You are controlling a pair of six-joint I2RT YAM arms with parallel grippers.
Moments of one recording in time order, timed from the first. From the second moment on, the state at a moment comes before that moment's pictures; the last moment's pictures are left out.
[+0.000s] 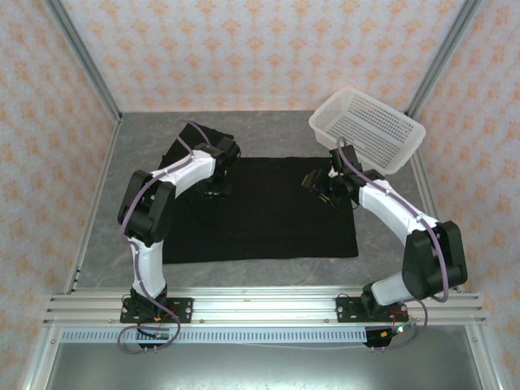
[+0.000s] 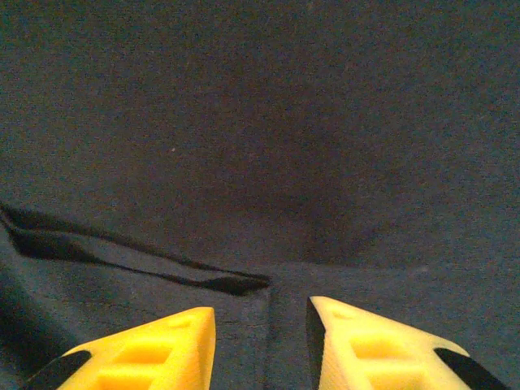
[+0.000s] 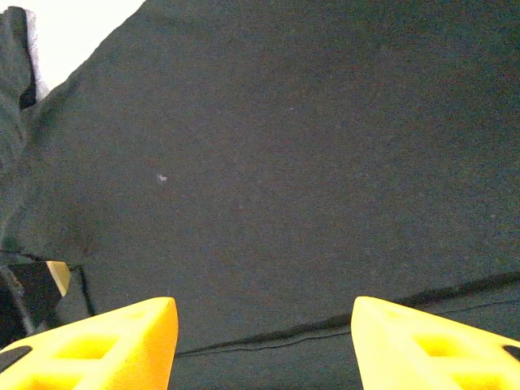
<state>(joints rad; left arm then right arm) -0.38 1.98 1.46 -0.96 -0.18 -0.39 0.31 1.44 0.99 -0.54 -0.25 0.81</state>
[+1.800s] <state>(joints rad) -0.40 2.00 1.42 -0.94 -0.29 -0.36 0.31 1.42 0.95 -0.53 -0.26 0.84</state>
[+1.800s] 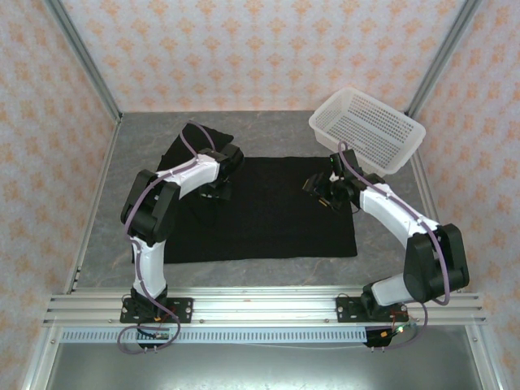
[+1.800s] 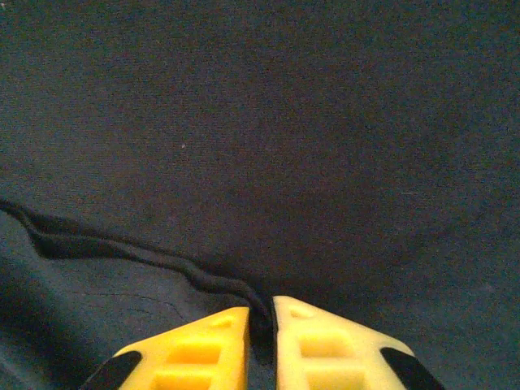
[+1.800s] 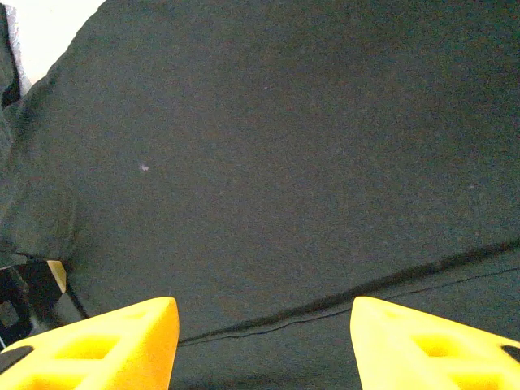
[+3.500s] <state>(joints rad) -0.42 1.92 1.42 -0.93 -0.19 -0.40 0.26 1.36 0.93 -0.71 0.00 0.90</state>
